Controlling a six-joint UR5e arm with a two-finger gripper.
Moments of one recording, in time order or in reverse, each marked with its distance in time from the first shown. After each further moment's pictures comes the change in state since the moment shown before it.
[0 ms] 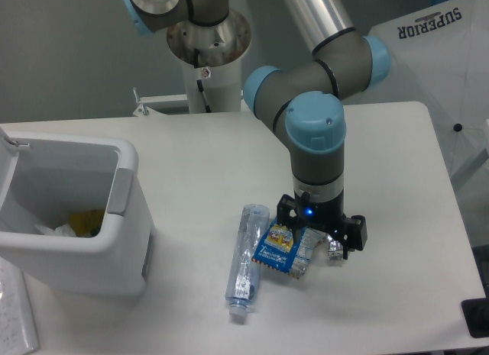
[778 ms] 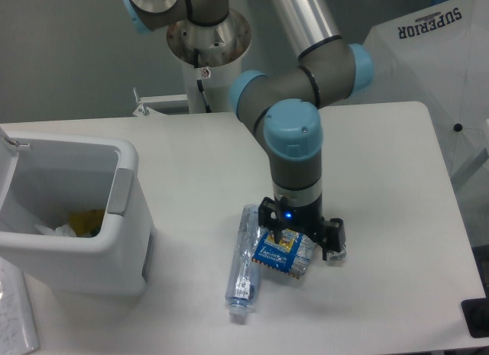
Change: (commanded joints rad) arm -0.077 0.011 -0.118 0.109 -0.002 -0.168
